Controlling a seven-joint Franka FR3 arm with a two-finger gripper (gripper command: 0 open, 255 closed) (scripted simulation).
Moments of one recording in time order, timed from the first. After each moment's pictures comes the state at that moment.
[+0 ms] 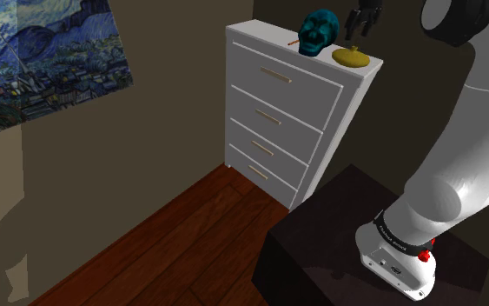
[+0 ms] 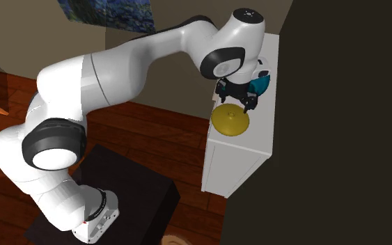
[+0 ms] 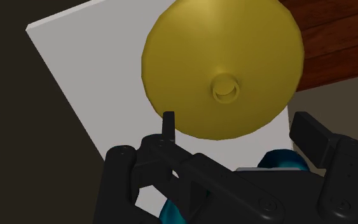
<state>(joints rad) -0.25 0.33 -0.50 -1.36 0.12 1.73 -0.58</state>
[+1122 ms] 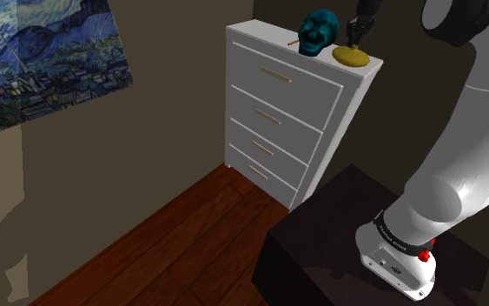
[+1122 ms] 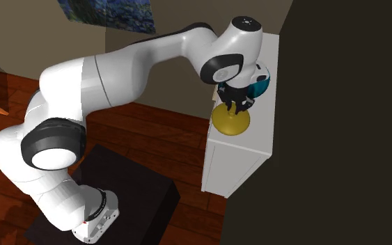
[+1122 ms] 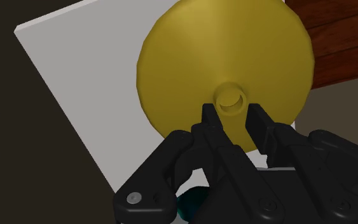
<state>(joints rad) -0.25 0.33 -0.49 -1.41 0.11 1.78 -0.58</state>
